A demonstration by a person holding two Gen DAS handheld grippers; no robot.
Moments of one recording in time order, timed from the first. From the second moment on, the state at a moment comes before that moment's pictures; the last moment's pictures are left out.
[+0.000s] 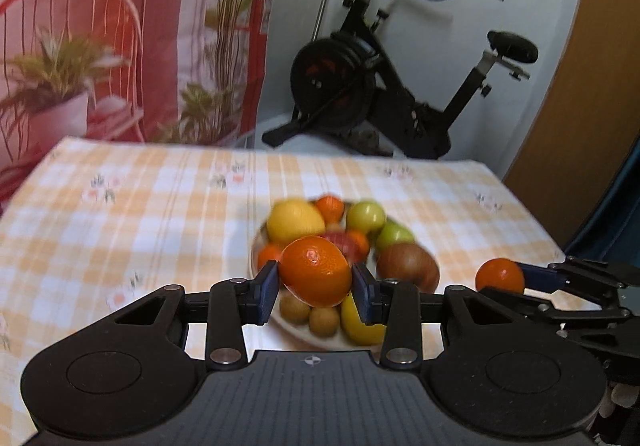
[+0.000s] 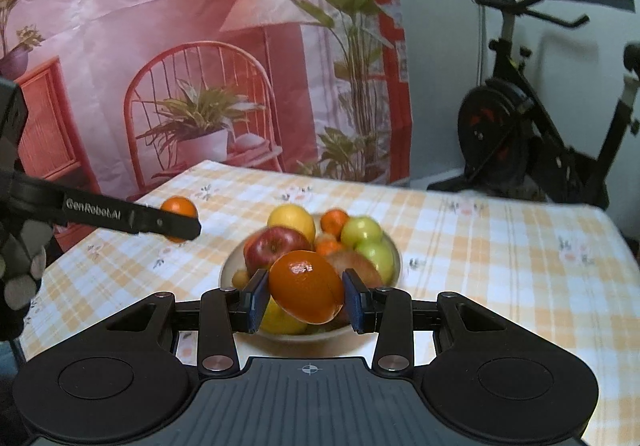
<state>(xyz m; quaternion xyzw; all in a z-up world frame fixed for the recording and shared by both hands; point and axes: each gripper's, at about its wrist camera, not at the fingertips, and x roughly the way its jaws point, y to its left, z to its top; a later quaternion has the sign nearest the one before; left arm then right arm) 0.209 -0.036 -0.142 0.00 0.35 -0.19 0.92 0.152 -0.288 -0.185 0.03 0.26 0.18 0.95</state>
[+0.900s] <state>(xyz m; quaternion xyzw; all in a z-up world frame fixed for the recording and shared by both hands) 0.339 -0.088 -0.173 0.03 0.40 -0.25 0.88 0.290 -0.278 -0.209 0.00 0.30 0.20 0.93</state>
